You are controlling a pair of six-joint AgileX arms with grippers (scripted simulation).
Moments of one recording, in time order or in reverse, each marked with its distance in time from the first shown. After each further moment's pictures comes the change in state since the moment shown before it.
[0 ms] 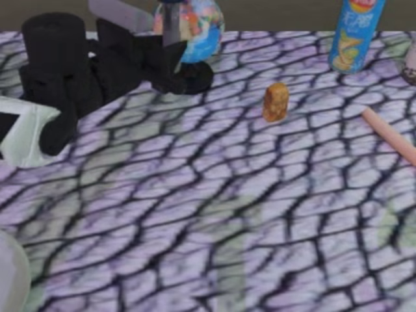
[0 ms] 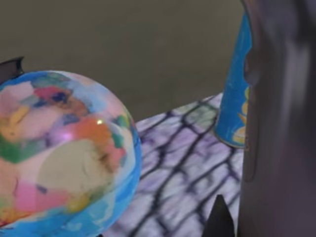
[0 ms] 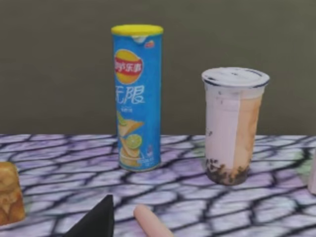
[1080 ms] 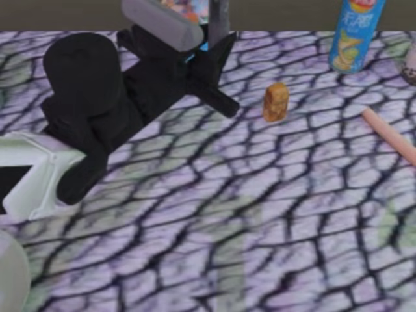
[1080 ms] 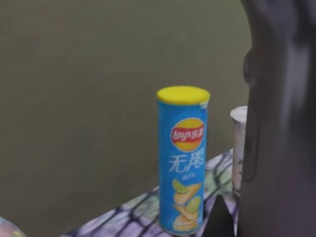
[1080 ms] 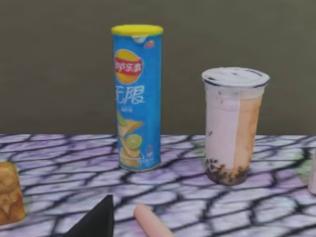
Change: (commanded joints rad) left arm -0.248 -0.194 -0.132 0.161 -0.207 0.052; right arm 0.000 0.000 0.000 0.000 0.000 0.000
